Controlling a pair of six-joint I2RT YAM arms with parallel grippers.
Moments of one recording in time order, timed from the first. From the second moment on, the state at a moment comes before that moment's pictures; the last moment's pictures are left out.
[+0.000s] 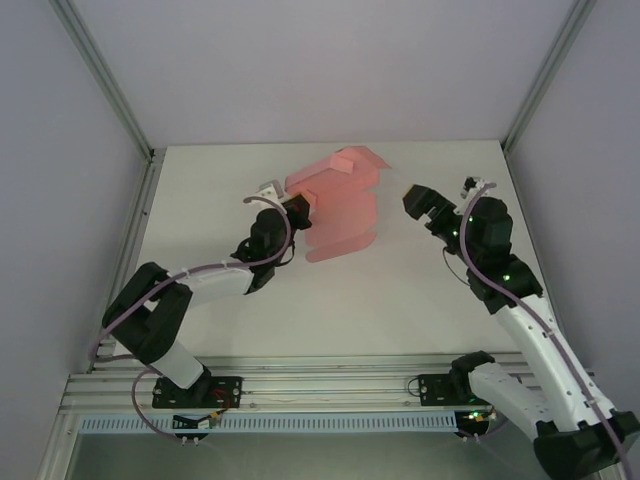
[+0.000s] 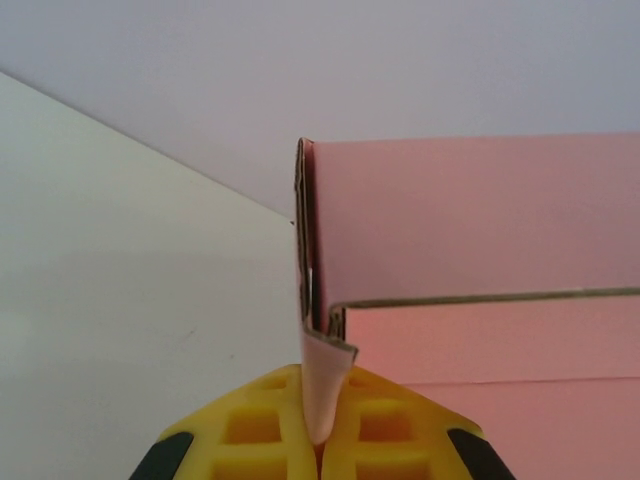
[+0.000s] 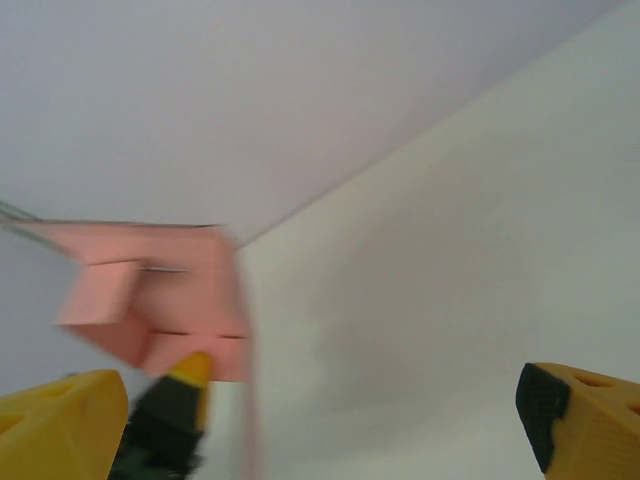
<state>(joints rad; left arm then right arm) -0.61 1.58 0.79 0.68 -0.28 -0.75 0.28 0.87 0.90 -0.34 -0.08 0.75</state>
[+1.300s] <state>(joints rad) -0.59 1.54 0.75 0.64 -0.17 -0.76 0.32 1.34 1.01 -0.08 -0.48 0.63</state>
